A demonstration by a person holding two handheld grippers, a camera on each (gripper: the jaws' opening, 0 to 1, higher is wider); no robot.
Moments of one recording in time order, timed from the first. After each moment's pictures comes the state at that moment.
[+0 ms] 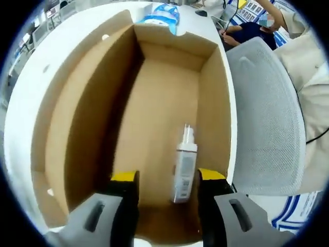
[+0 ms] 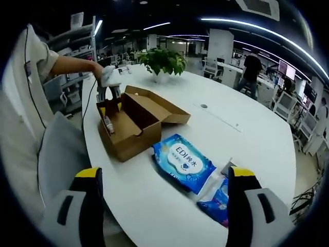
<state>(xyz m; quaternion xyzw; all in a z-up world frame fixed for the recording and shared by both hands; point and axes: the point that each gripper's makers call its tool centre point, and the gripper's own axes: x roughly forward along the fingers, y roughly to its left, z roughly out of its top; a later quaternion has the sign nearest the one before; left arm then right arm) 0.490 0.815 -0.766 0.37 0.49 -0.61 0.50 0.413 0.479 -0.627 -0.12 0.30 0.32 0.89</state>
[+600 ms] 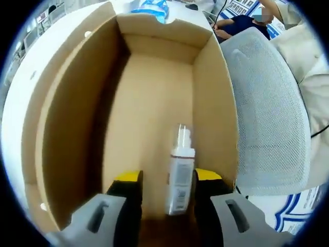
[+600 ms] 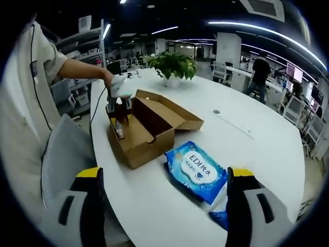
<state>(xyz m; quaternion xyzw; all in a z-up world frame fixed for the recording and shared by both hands) 0.482 0.810 -0.786 0.38 0.48 -0.63 0.48 0.415 0.508 -0.631 -0.10 0.28 0.36 0.89</state>
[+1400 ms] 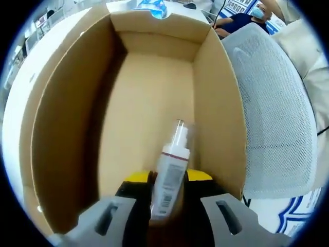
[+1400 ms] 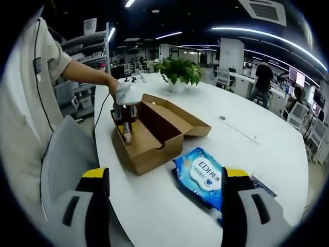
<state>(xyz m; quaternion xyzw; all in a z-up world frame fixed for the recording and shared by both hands) 0.480 0.806 -0.794 0.39 0.48 -0.62 0.49 0.411 0.532 -0.632 -0.10 0.26 0.37 0.89</state>
